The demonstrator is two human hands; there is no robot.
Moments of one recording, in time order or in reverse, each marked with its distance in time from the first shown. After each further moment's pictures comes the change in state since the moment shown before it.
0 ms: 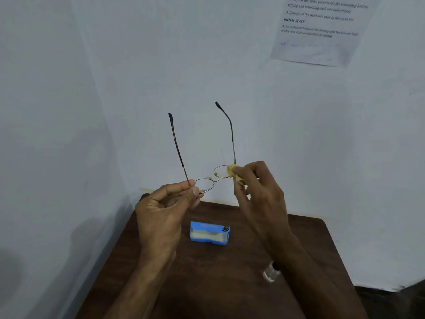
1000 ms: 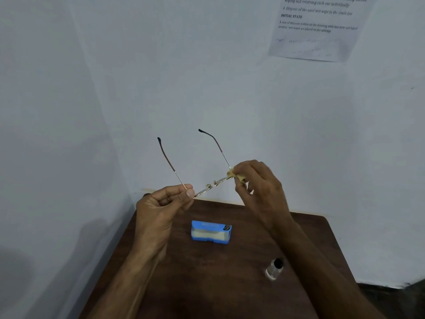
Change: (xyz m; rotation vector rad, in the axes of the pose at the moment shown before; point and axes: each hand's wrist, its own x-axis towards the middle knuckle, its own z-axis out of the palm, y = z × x) left_hand 0.014 -0.008 -0.015 -0.046 -0.098 -0.179; right_hand 0.006 0.030 0.009 0.081 -0.070 -0.060
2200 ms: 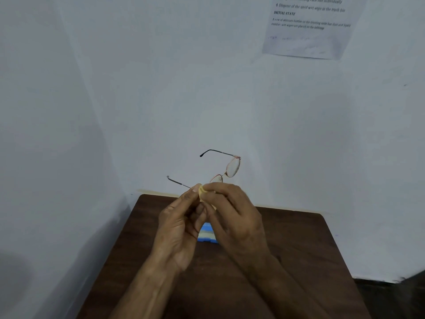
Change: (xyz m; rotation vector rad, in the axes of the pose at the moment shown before) left_hand -0.022 0.001 0.040 -0.413 -0.035 -0.407; right_hand -0.036 -0.065 0.014 0.132 0.158 -0.083
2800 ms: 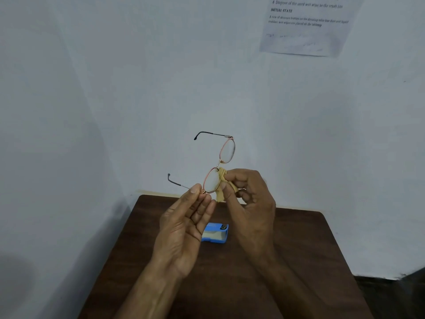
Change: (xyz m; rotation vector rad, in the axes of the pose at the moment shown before) left_hand -0.011 0.000 0.011 -0.084 -0.025 -0.005; right_hand 0.017 0.008 -0.005 0.337 0.214 0.511
